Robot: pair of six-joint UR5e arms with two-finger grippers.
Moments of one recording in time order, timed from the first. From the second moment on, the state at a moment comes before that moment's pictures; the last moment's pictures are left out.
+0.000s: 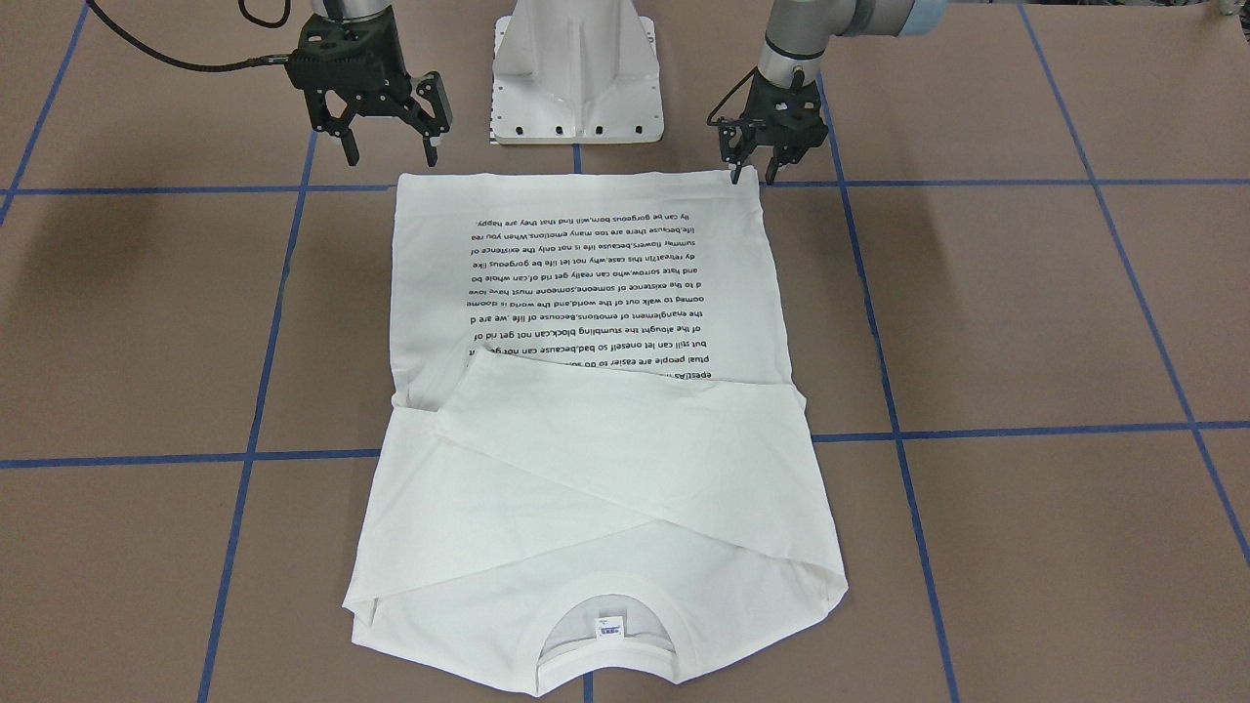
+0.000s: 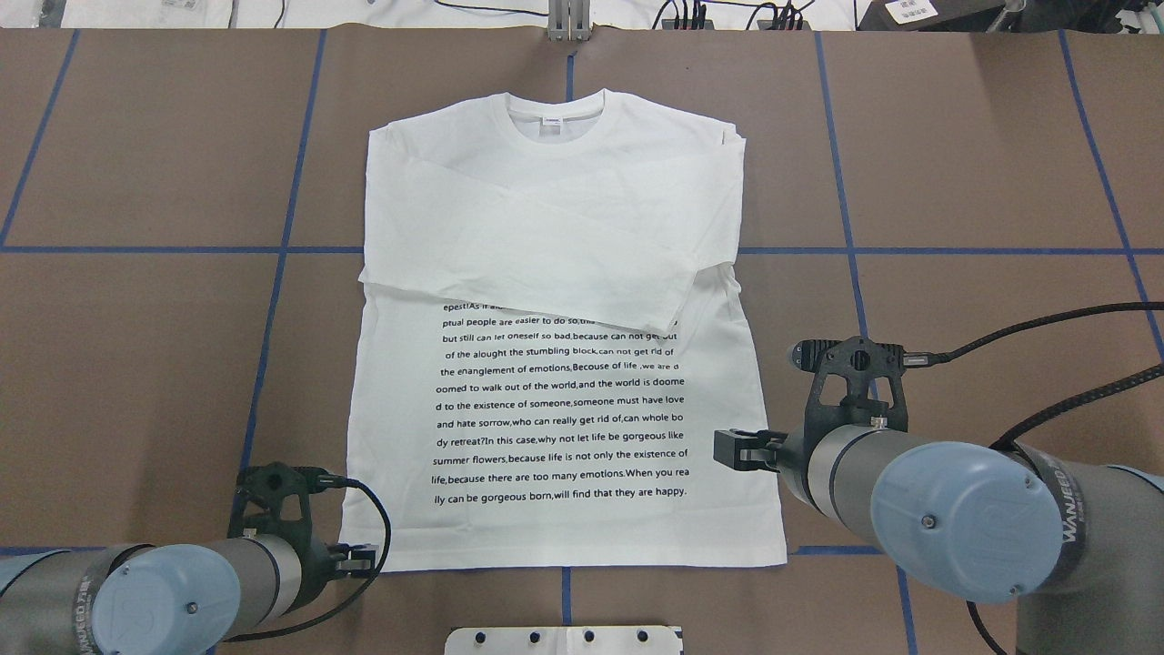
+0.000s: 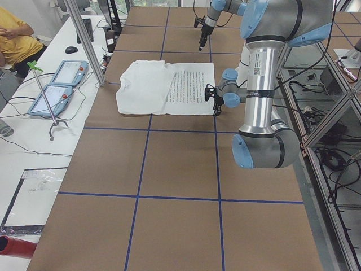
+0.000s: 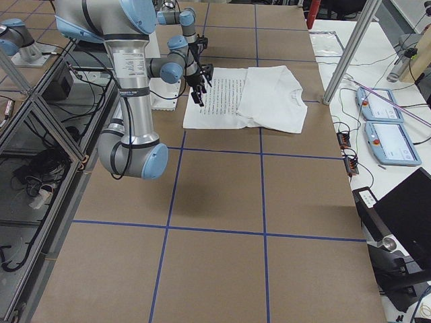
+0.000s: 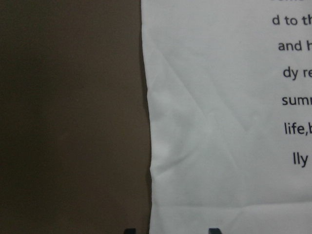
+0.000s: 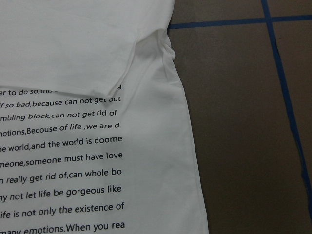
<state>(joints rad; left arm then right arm) -0.10 -1.62 -2.07 -1.88 -1.50 -1.49 0.25 -1.37 2.33 -1.71 1.43 1.46</state>
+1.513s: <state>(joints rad) -0.10 -1.62 -2.20 -1.87 -1.51 -1.48 0.14 -1.53 2.32 -1.54 1.32 1.54</state>
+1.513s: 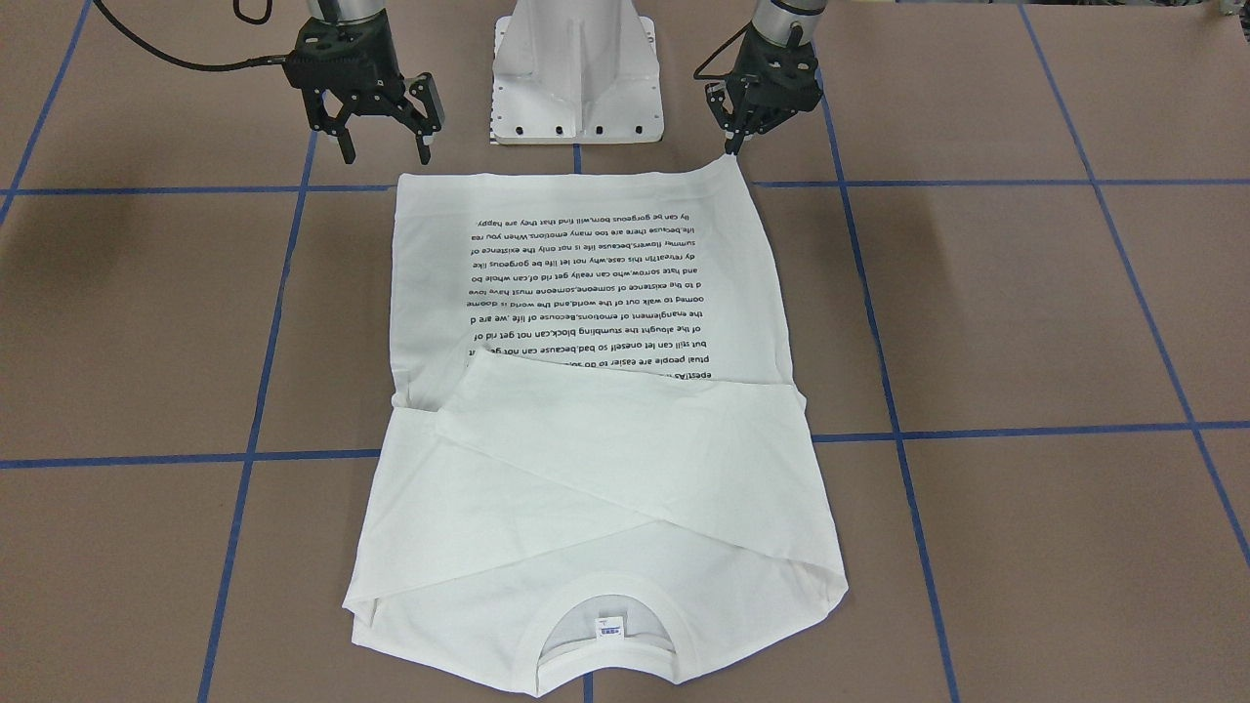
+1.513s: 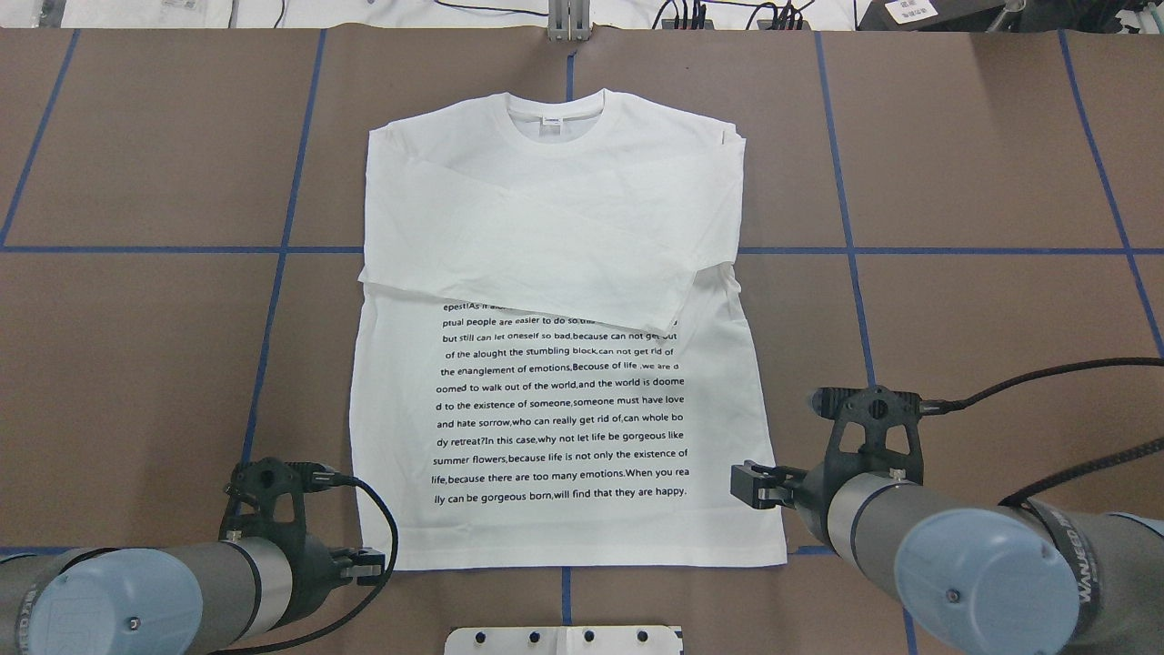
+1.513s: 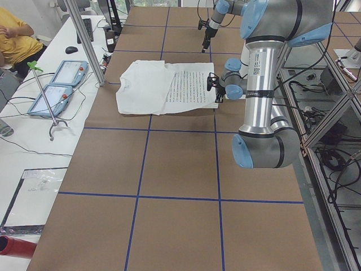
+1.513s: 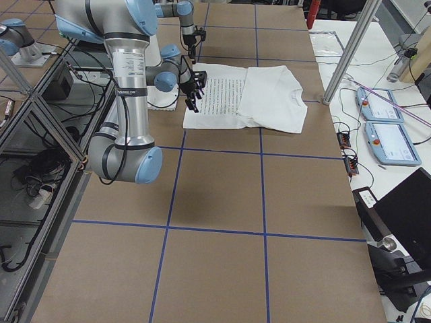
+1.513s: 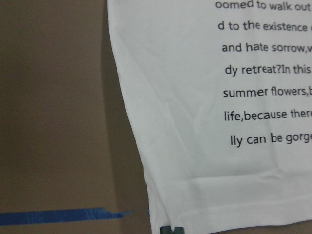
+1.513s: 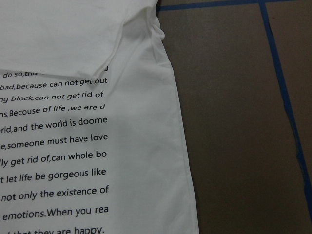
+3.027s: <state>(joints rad) -0.10 -1.63 -2.24 -1.88 -1.51 -1.48 -0.06 -1.58 2.13 -1.37 1.06 1.64</state>
